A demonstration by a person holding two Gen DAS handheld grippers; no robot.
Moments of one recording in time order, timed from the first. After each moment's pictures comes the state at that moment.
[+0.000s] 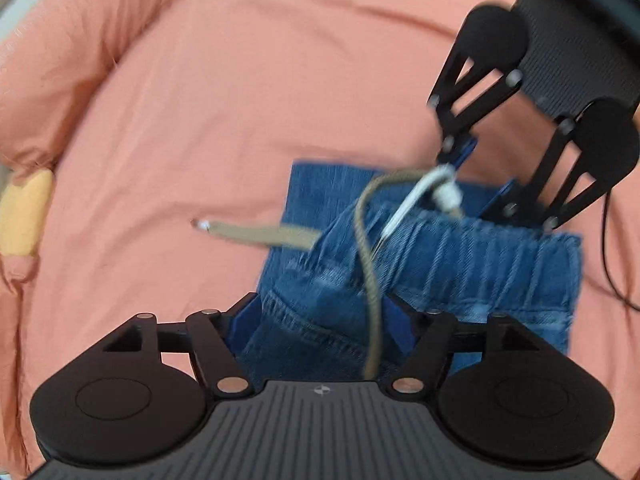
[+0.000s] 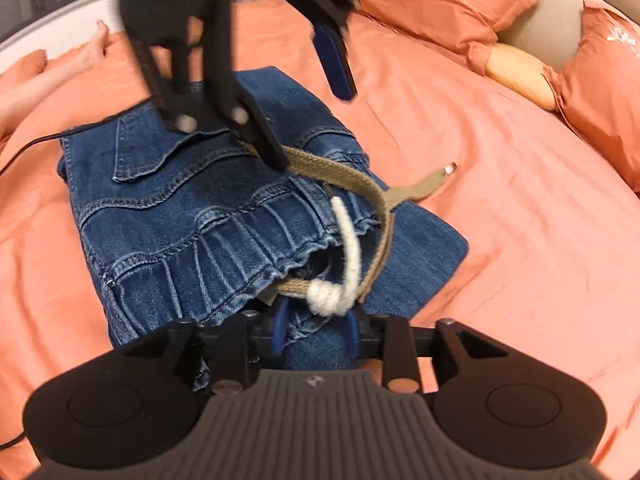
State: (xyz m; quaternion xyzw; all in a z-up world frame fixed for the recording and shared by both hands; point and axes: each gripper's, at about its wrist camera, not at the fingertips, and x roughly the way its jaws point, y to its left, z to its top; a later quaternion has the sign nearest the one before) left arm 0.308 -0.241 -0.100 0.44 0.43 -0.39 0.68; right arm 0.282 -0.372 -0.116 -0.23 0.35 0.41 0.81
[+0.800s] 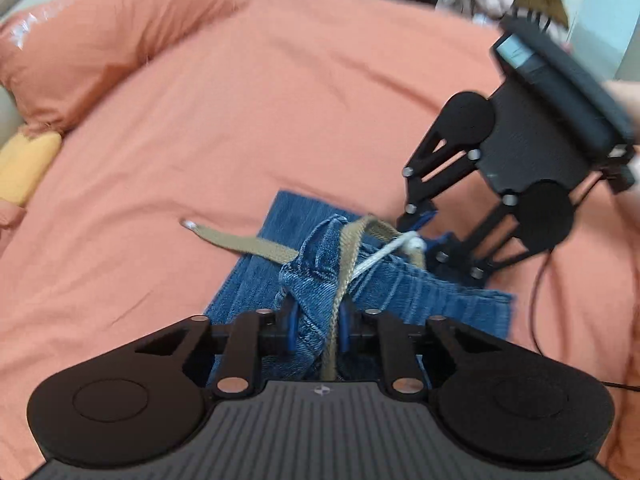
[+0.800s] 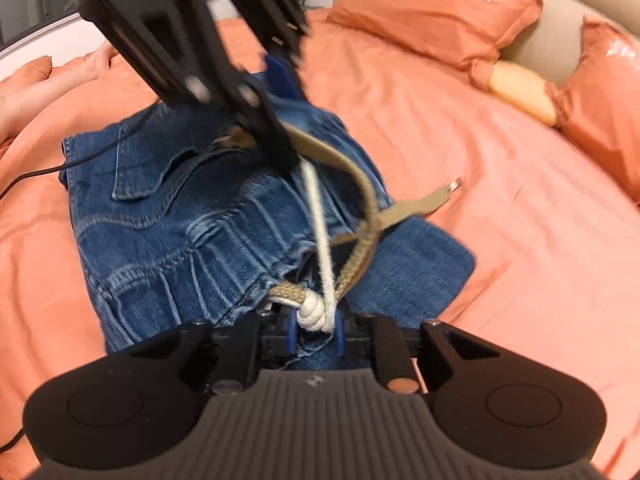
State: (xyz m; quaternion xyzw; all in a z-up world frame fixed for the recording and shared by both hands) left arm 0.269 -0.194 -0.067 0.29 0.41 -0.41 0.76; right arm 0.267 -0.366 -0.121 -0.22 0.32 0.41 0.83
